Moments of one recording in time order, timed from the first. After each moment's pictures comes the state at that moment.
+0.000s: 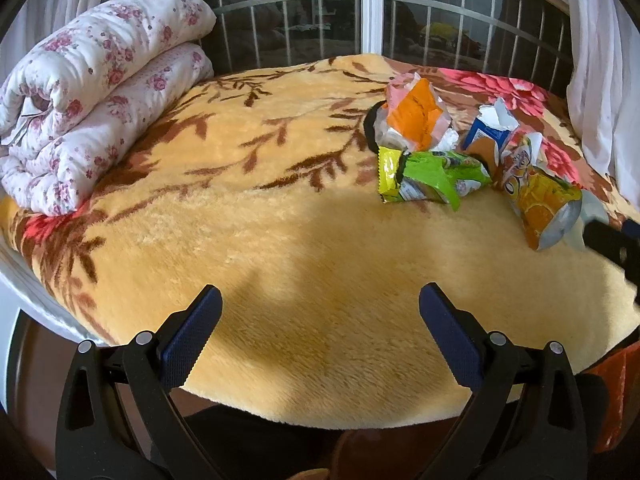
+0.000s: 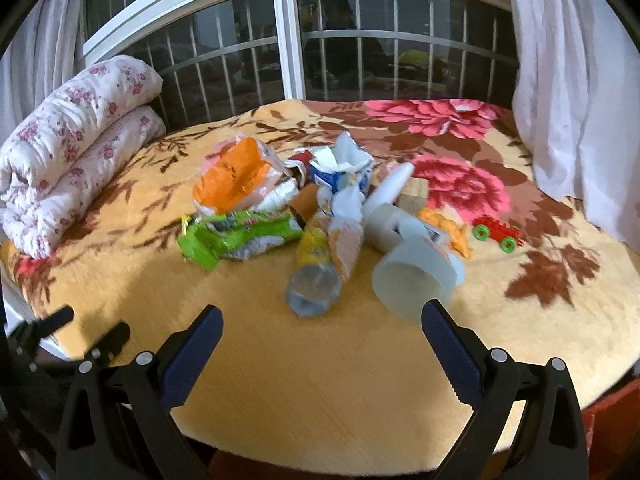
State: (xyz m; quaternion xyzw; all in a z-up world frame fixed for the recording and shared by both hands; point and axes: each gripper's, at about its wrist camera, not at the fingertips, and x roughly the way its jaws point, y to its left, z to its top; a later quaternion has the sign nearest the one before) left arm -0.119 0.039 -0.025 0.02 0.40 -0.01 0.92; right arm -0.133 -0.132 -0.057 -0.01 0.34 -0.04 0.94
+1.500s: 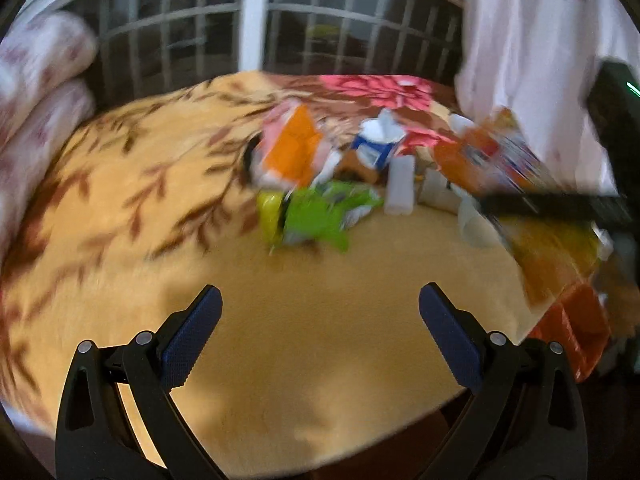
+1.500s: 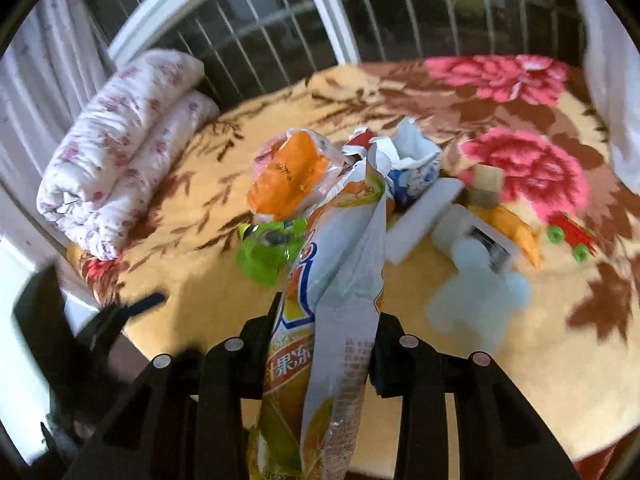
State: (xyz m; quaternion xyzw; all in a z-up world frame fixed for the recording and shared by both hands) left arm -0.081 0.015 0.000 0.04 0.38 -0.24 0.89; right arm -0.125 -0.143 -0.023 0.06 0.41 0.08 0.90
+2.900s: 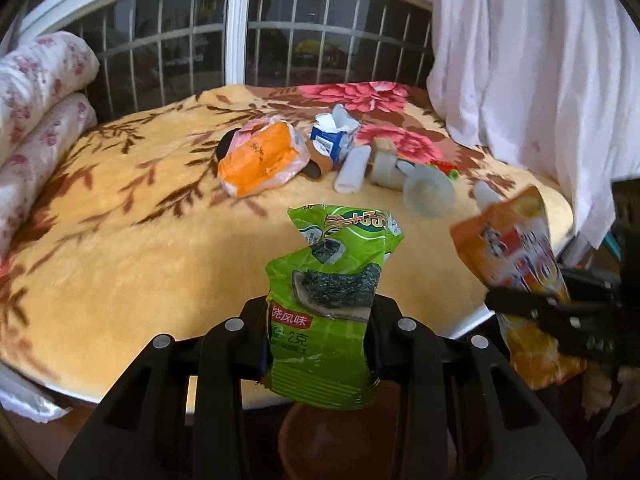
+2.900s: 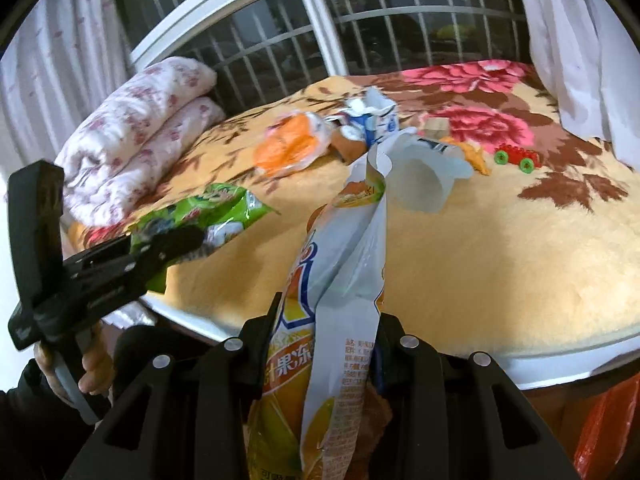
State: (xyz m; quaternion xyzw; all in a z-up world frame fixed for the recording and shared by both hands) left arm -0.174 -0.004 -0.007 0.04 0.35 -0.23 0.91; right arm -0.238 -0.156 -0.082 0.05 0.36 0.08 0.93
